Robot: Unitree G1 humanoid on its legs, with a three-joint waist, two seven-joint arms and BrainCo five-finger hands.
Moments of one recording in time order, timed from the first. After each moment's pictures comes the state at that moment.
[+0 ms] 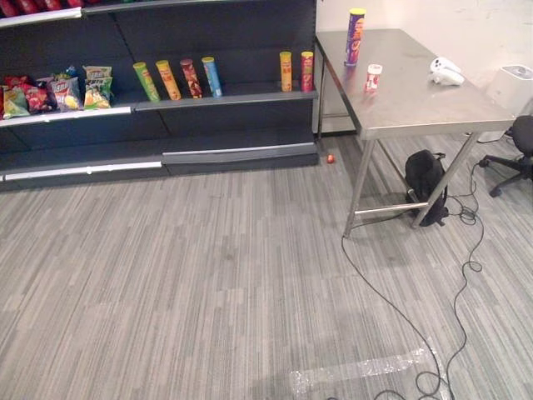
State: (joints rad) left arm 0.14 0.11 0.12 1.23 -0.07 -0.07 0.03; right arm 0.12 -0.09 -0.36 1.21 0.15 -0.08 0.05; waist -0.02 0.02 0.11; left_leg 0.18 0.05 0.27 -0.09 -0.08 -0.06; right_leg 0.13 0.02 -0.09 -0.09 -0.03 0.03
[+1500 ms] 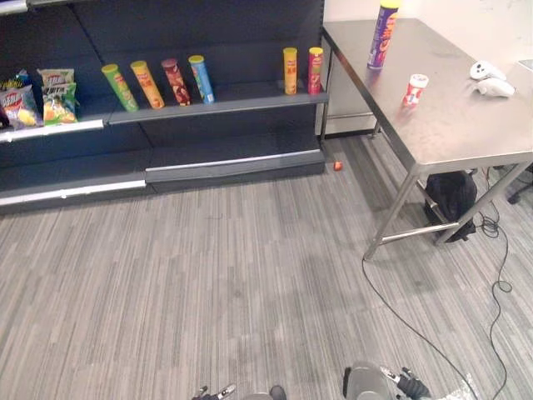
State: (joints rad) left arm 0.08 0.12 0.13 1.19 -0.13 -0.08 0.06; right arm 0.06 -0.10 -0.30 1.15 0.14 -0.12 0.07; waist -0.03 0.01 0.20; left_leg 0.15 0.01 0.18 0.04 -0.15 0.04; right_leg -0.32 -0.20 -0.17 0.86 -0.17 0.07
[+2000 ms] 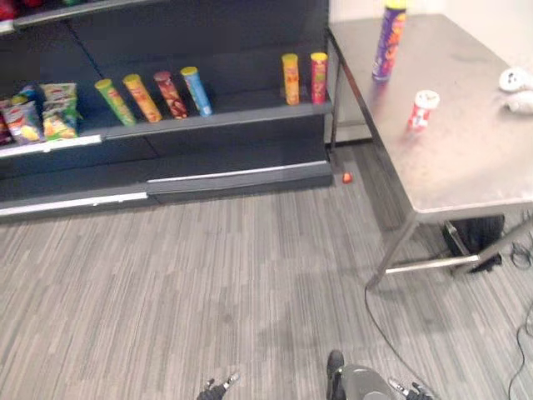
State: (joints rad) left arm 0.07 0.01 0.40 1.11 -0.11 -0.08 0.03; right arm 0.11 -0.11 -0.32 1.13 0.12 -0.11 0.07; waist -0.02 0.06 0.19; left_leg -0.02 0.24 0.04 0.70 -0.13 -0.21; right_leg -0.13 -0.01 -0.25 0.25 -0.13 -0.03
